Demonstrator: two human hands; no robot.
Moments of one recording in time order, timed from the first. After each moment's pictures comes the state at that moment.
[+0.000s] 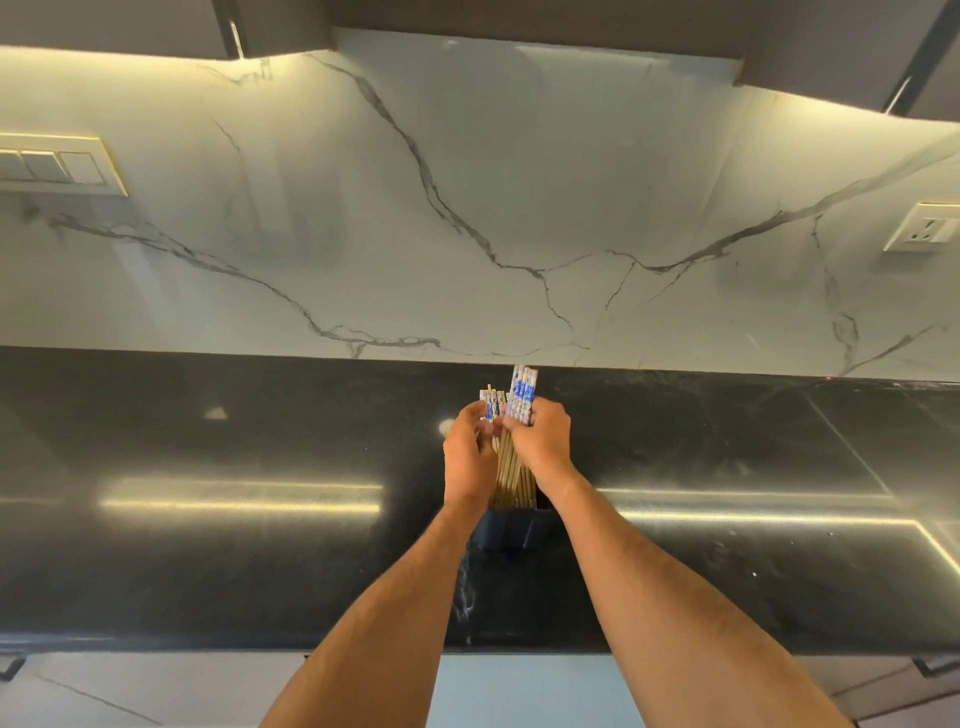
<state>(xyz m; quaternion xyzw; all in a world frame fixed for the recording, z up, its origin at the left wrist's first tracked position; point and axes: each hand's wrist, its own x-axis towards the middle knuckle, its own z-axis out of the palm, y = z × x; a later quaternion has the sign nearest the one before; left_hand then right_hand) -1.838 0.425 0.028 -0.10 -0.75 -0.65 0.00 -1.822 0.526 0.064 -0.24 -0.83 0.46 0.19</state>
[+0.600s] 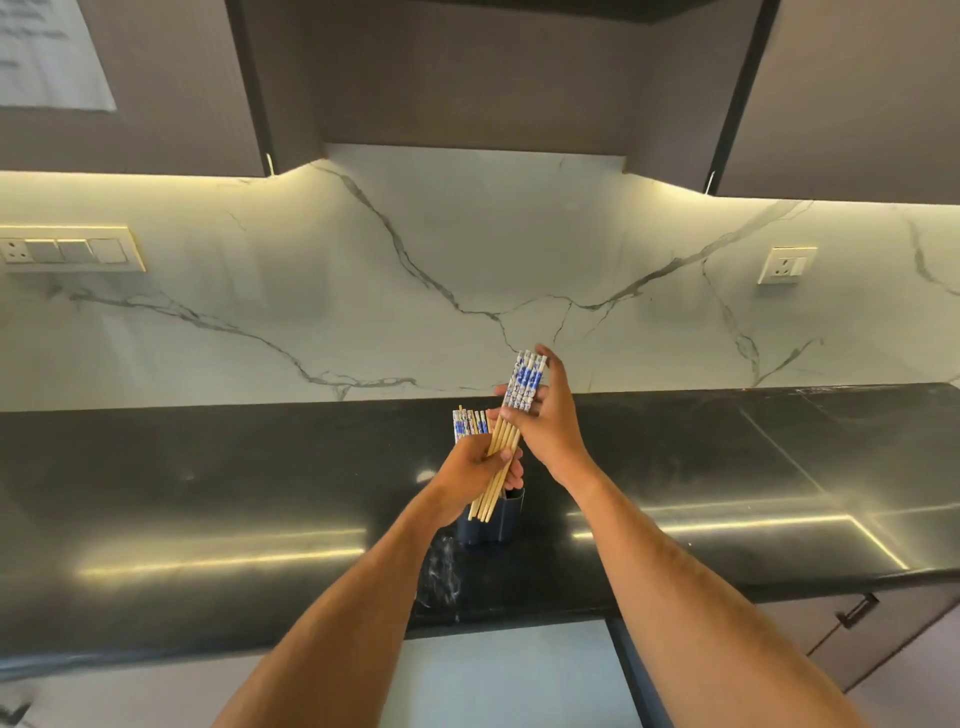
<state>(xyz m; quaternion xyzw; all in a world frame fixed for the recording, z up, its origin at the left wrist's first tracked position) -1.745 0.380 0.125 -0.29 -0.67 -0.63 -0.26 -1.692 0.509 0.183 -0.08 -0.74 0.62 0.26</state>
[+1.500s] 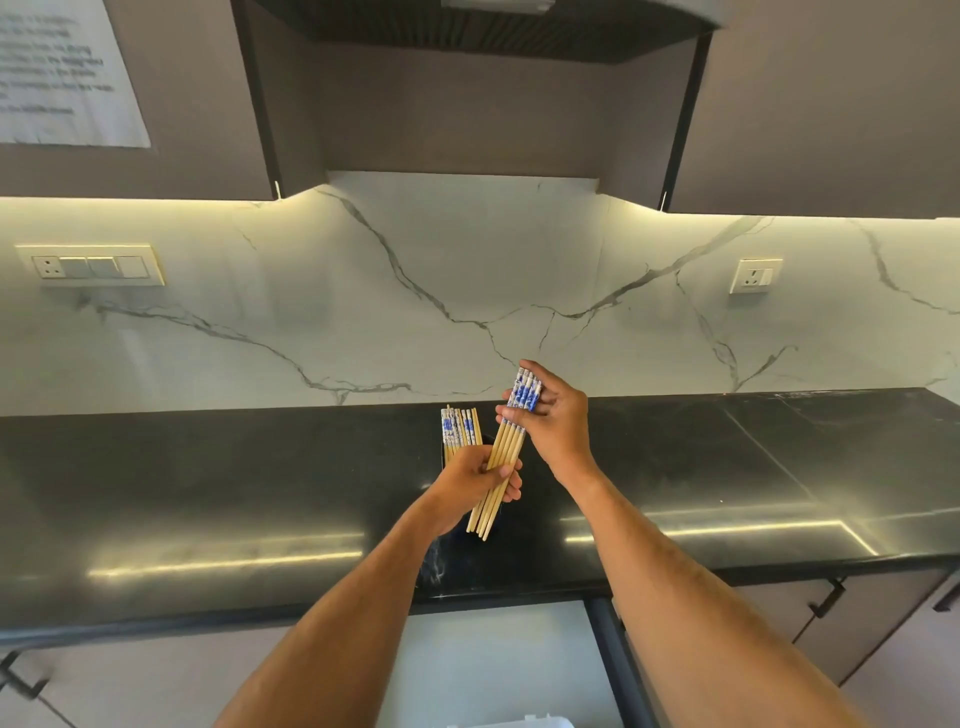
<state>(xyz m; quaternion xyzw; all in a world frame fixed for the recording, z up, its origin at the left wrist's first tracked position) -1.682 0.378 0.132 -0.31 -0.69 -0.60 -0.24 -1.628 0.525 0.185 -0.05 -0.74 0.58 0.33</state>
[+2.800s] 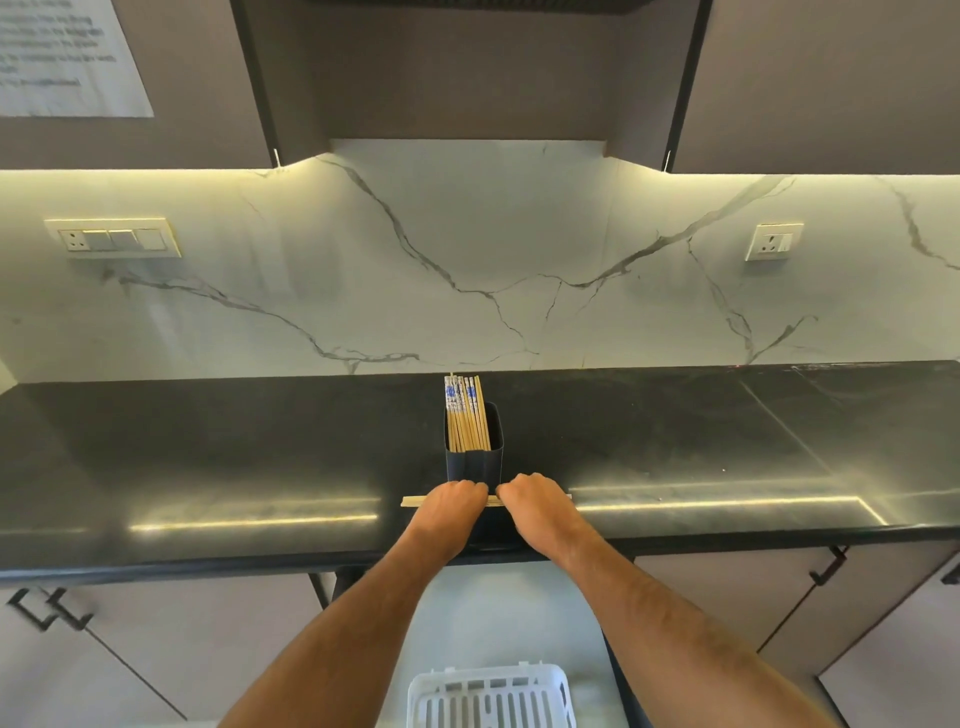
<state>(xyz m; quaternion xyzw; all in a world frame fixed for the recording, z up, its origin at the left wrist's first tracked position) -1.645 0.366 0.056 -0.38 -0.93 -0.01 -0.01 -1.569 0.504 0.082 0.00 -1.00 -0.03 0.00</state>
